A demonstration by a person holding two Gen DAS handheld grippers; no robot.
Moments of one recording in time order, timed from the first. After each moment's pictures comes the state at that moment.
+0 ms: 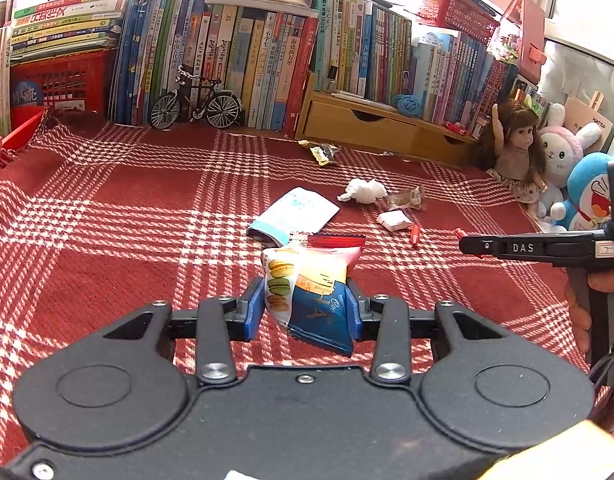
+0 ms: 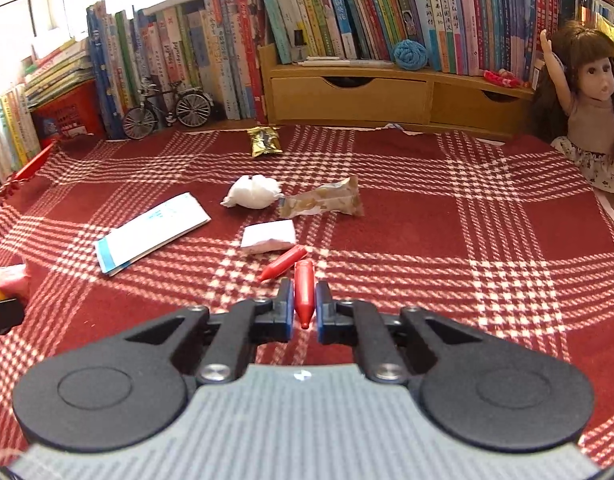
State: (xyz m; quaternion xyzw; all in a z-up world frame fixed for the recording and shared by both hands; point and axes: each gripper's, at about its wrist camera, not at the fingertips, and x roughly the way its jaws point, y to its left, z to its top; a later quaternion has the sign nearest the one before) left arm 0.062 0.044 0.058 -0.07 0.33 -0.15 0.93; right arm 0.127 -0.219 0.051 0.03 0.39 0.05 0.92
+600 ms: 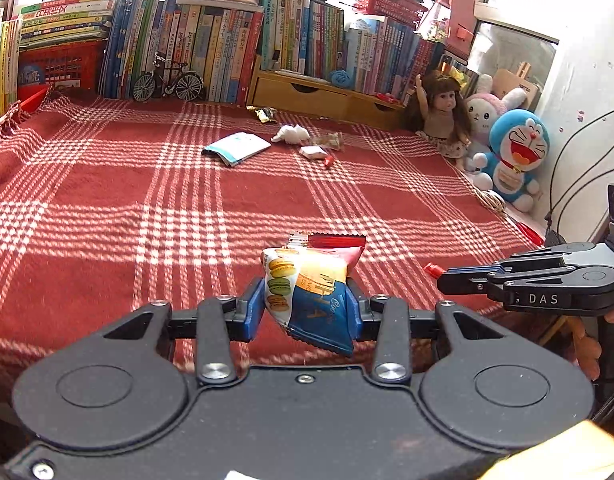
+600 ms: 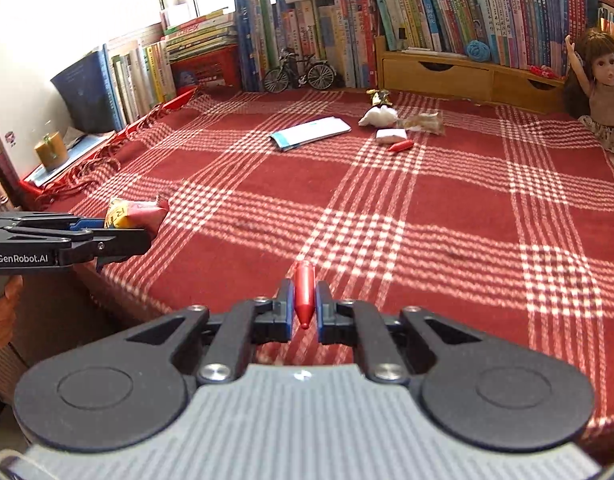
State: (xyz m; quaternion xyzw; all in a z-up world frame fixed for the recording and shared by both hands) left arm -0.127 0.045 0.063 -0.06 0.34 -0.21 0.92; right arm -0.082 -0.187 0.075 0.02 0.39 0.17 0.90
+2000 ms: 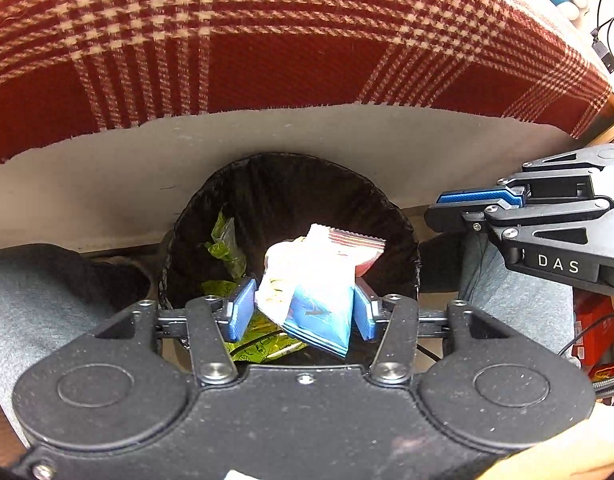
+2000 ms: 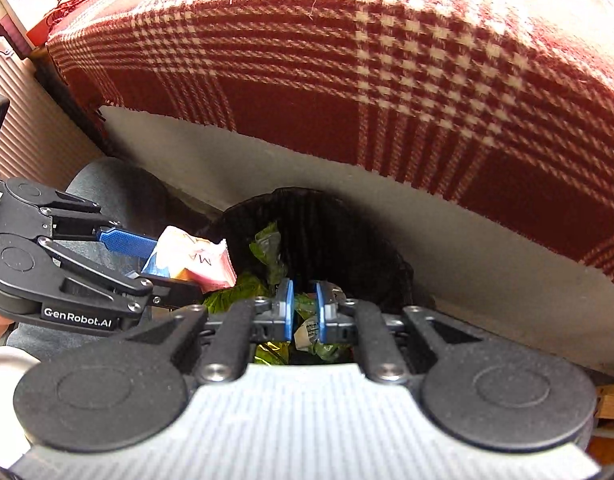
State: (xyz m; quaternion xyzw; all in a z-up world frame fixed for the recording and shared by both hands) left arm -0.192 0.011 -0.089 0.00 0.60 -0.18 0.78; right arm -0.164 -0.127 -0.058 -0.01 0.56 0.20 0.80
